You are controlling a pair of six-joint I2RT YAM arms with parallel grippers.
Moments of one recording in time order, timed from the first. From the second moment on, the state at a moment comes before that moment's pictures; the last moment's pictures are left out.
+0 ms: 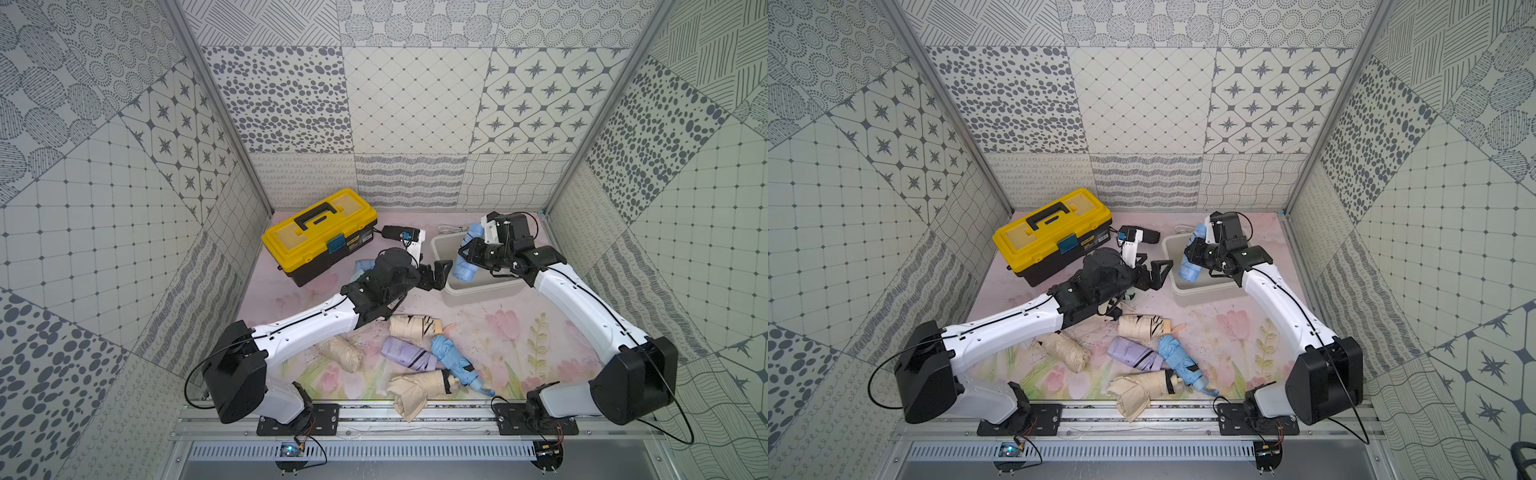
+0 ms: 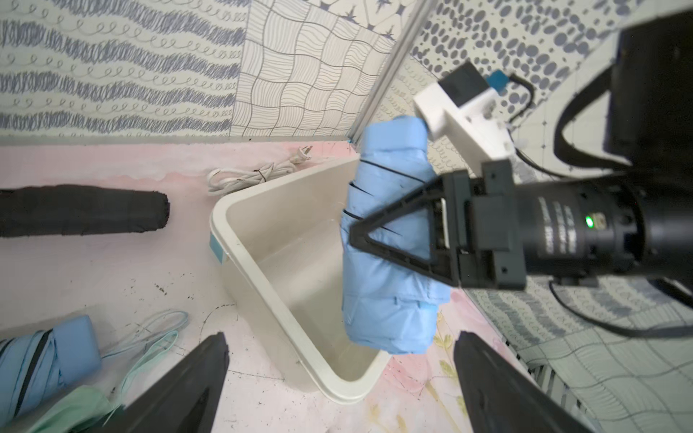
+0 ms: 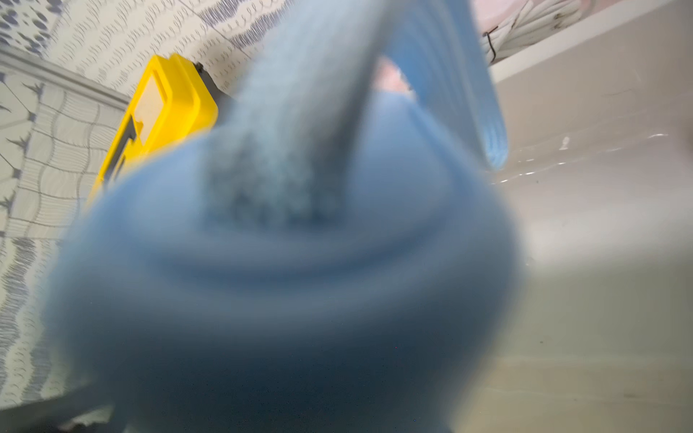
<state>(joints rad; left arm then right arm) -0.80 1.48 1.13 0.06 -0.04 -0.51 0.31 1.41 1.25 -0.61 -0.24 0.52</state>
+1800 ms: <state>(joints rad) -0.68 1.98 1.63 -0.47 0.21 -1.02 0.36 1.71 1.40 -0.84 -0.38 0.30</state>
